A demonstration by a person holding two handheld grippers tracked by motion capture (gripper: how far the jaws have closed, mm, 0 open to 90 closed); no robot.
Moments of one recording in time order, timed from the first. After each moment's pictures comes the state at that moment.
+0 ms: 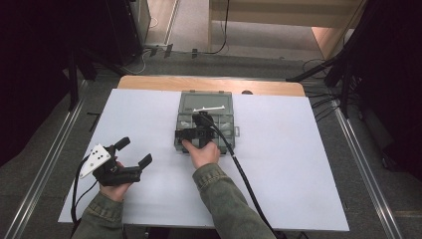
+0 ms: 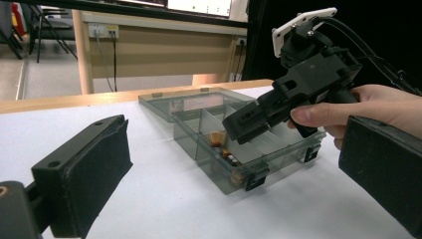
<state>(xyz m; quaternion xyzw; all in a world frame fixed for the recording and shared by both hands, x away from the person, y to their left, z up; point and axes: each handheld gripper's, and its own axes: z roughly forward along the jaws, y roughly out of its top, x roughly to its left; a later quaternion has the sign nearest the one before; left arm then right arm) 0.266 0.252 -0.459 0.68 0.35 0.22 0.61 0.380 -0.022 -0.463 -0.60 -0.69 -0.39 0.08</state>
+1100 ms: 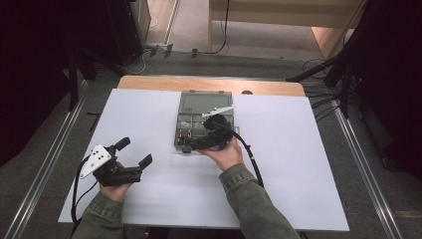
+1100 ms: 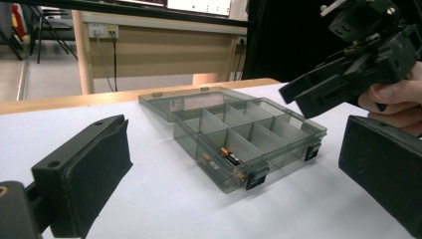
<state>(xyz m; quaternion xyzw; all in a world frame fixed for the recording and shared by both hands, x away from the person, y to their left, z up) 0.266 0.252 -0.459 0.68 0.35 0.22 0.60 0.350 -0.067 -0.435 -0.46 -0.80 -0.39 -0.07</state>
